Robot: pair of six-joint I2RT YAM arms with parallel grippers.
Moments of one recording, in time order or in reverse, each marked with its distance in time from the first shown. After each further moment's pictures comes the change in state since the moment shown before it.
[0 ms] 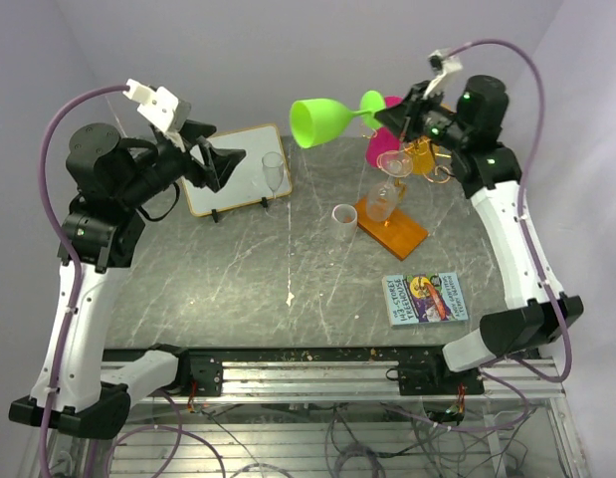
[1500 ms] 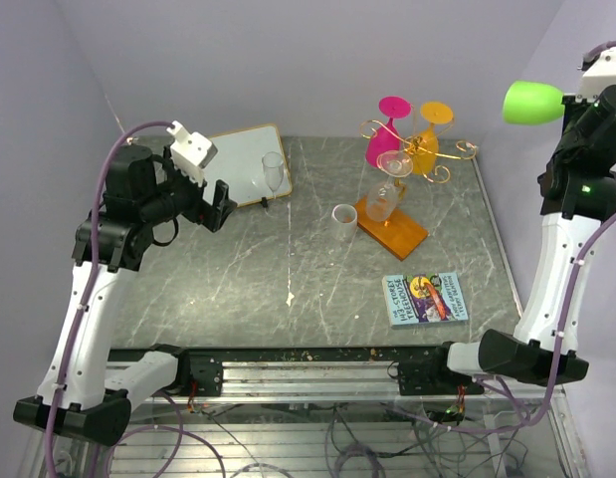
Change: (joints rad) left arm 0.024 -0.048 -0.155 -0.346 -0.122 0.233; right arm -0.539 -0.186 0.108 -0.160 0.838 -0.641
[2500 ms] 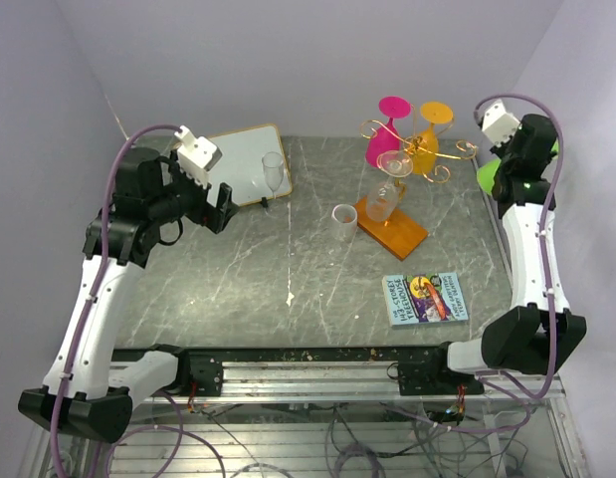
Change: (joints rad) left arm 0.015 0.021 -0.089 0.060 0.019 0.018; right arm 0.093 0.056 -0.422 0.220 0.105 -0.617
